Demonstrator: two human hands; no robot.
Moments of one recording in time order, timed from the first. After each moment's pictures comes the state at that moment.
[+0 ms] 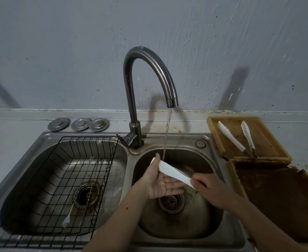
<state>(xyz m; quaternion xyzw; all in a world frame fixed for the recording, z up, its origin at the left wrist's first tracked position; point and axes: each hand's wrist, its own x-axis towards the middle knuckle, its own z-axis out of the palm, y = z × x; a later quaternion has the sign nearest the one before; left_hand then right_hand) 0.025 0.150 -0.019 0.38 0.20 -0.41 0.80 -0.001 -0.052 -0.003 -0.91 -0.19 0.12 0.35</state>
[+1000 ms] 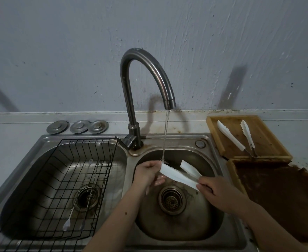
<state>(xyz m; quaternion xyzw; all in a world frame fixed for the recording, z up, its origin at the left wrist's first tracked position) 0.032 0.163 -0.026 0.57 0.21 -0.15 0.78 -0.006 -0.072 -0.003 -0.93 -0.21 0.11 0.27</state>
